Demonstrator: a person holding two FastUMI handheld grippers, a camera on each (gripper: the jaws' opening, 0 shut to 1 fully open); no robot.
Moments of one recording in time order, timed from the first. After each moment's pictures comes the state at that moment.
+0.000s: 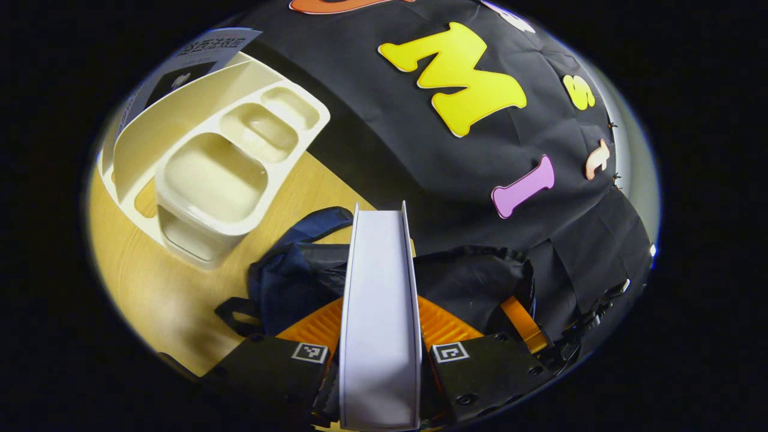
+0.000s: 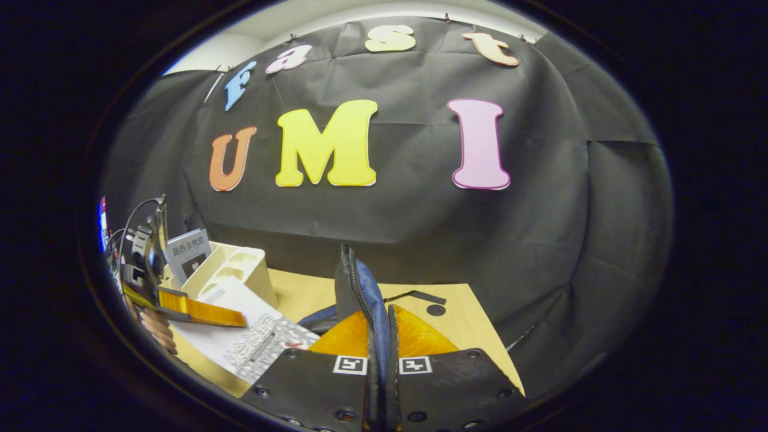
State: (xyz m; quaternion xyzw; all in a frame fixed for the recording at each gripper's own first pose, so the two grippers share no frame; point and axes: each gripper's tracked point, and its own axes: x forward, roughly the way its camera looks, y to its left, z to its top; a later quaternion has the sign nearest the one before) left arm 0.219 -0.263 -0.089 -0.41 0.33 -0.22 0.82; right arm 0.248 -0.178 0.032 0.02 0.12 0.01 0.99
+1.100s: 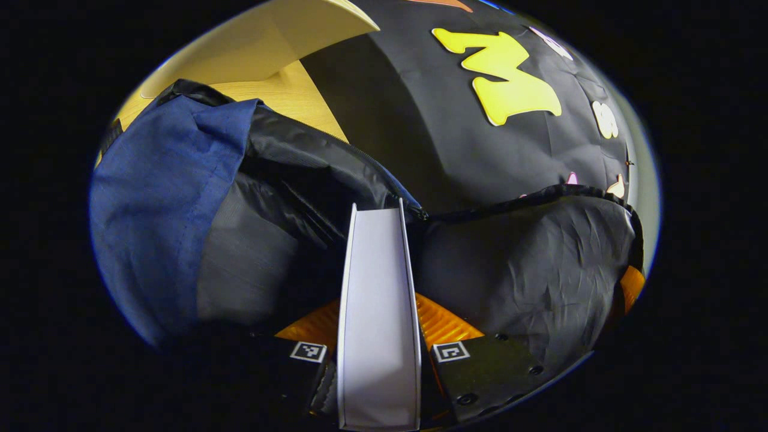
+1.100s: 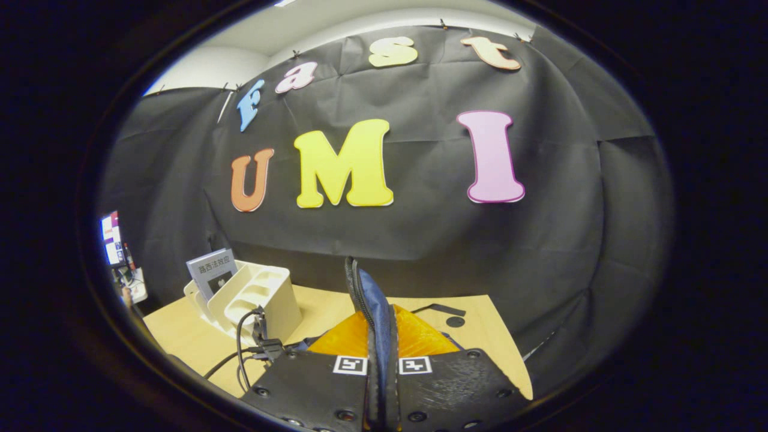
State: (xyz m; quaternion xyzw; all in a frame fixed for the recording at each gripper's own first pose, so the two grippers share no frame) left arm 0.255 -0.407 -0.183 -0.53 0.27 -0.16 0.79; right arm 0.239 -0.168 0.056 0.04 0.08 0.06 0.99
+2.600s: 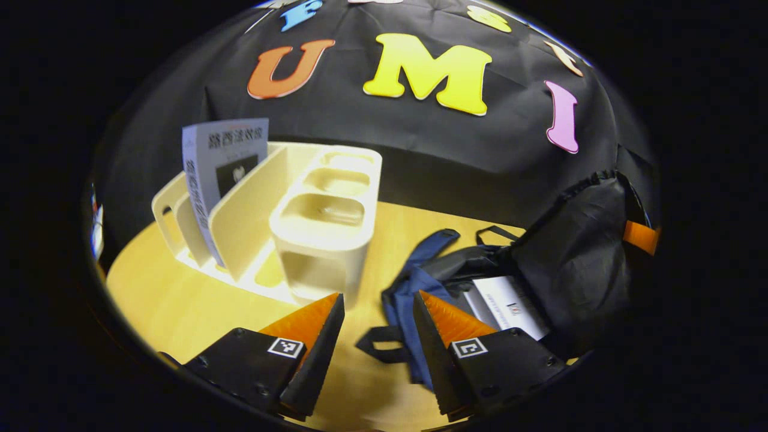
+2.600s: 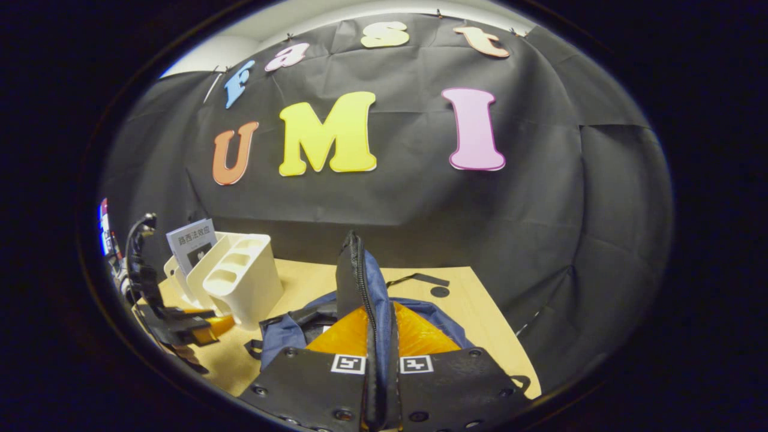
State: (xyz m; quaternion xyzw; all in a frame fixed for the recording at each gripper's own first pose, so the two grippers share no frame) left arm 0.207 -0.127 -0.136 -0.05 0.21 -0.01 0.98; right arm 0.220 -0.168 -0.009 0.03 0.13 0.00 0.99
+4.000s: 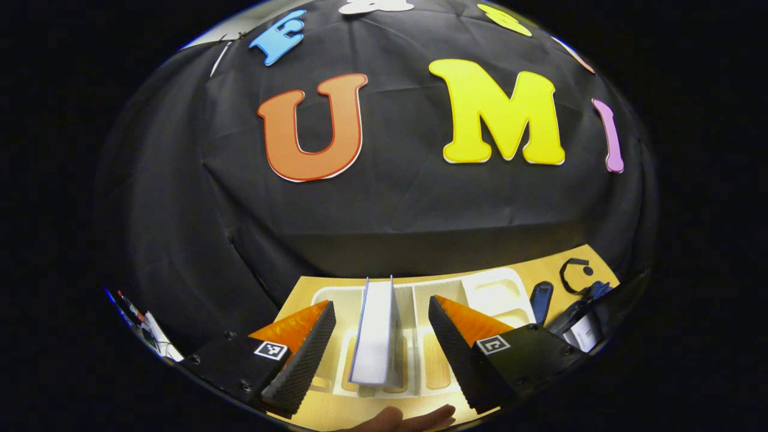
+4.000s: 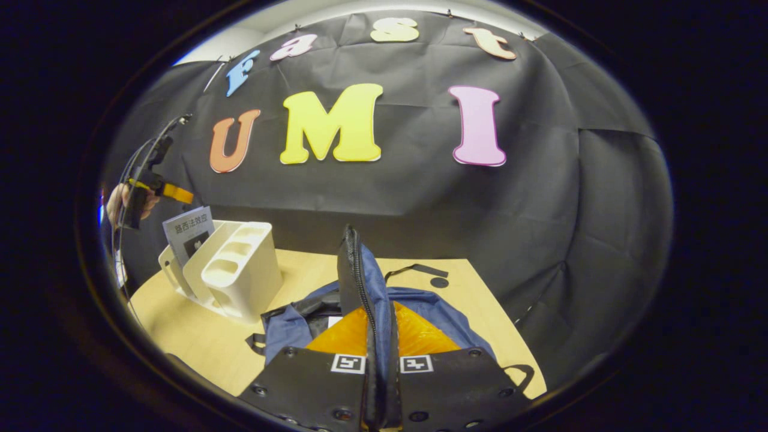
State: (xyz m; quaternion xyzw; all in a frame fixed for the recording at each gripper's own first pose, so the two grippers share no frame) left arm 0.353 0.094 -0.009 0.07 0.26 0.03 0.96; right arm 0.205 -0.145 -0.018 0.02 0.15 -0.02 0.99
